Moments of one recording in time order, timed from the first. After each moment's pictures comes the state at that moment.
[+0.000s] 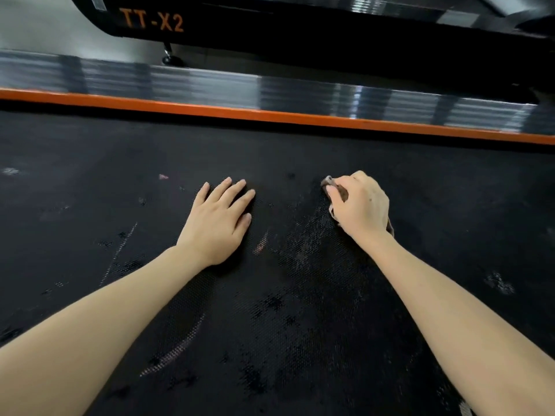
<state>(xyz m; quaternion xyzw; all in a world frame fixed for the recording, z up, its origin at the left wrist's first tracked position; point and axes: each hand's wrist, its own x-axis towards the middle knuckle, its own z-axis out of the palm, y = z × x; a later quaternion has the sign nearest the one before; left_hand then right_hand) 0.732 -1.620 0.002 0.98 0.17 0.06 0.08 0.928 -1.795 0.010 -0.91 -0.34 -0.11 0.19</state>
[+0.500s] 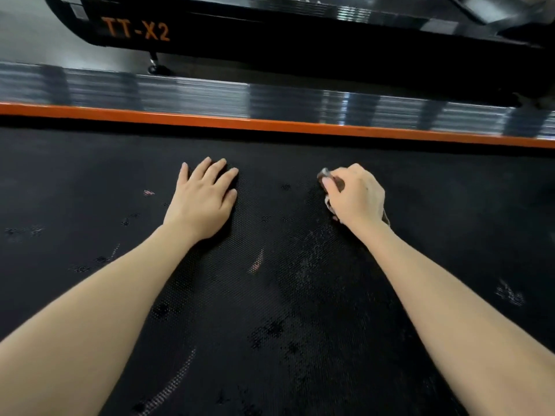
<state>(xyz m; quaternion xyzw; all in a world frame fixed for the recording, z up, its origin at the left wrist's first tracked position) 0.777 -1.570 -0.001 0.97 0.23 0.08 0.06 0.951 -1.771 0.014 -0.92 -0.32 -0.12 0.19</state>
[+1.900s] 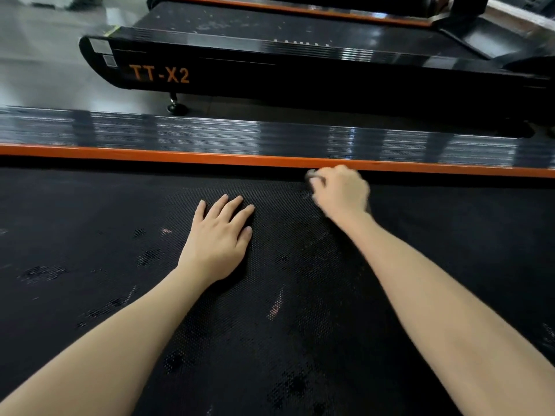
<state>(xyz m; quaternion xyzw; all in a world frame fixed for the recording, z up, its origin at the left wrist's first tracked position) 0.775 -1.566 -0.007 0.97 0.22 0.09 0.07 0.992 -1.687 0.015 -0.93 -0.33 -0.13 0.12</state>
